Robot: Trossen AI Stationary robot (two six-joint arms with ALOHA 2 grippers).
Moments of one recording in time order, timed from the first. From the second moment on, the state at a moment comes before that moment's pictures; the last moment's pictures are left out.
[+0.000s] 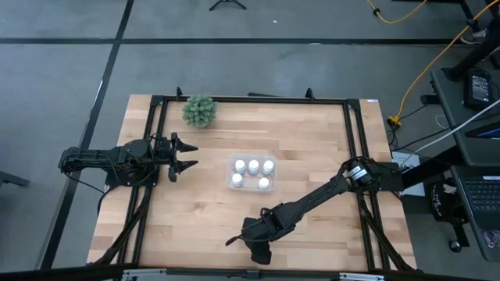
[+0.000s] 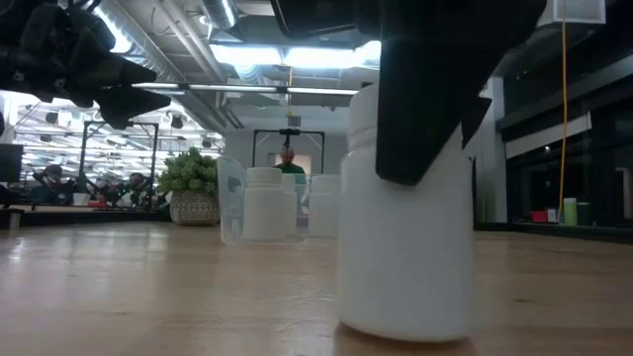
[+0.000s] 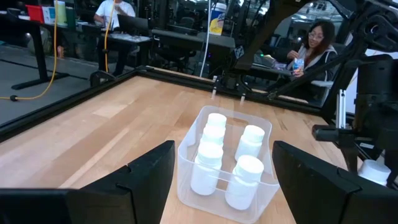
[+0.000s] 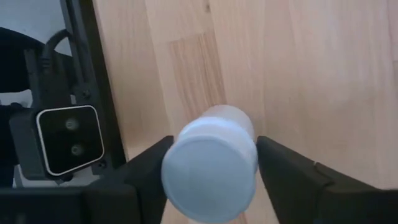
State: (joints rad) left arm 0.01 0.02 0.05 -0.09 -0.14 -0.21; right arm 0.51 2.21 1.74 -0.69 -0.10 0.75
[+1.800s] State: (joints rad) left arm 0.01 0.02 0.05 -0.09 -0.14 -0.21; right arm 0.17 2.19 1.91 -1.04 0.05 0.18
